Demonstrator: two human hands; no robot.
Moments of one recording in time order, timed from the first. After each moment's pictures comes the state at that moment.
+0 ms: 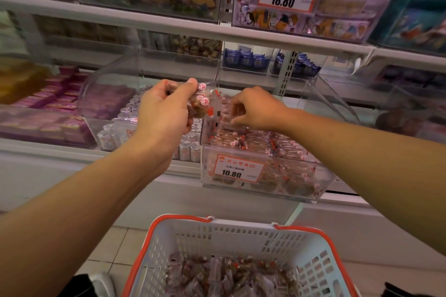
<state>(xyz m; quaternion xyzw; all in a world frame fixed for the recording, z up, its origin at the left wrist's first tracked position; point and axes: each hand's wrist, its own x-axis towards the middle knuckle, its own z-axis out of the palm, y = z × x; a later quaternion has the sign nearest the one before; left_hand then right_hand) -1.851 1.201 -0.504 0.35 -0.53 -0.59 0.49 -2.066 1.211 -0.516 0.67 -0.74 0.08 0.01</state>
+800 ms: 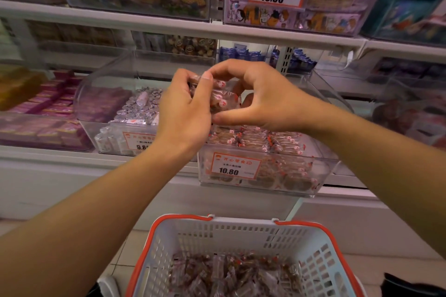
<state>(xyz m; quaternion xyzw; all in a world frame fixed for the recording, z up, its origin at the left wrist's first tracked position) -1.876 1.210 -0.506 0.31 -0.68 -0.40 0.52 -2.011 1.286 -0.457 0.73 -0.59 0.32 -0.11</state>
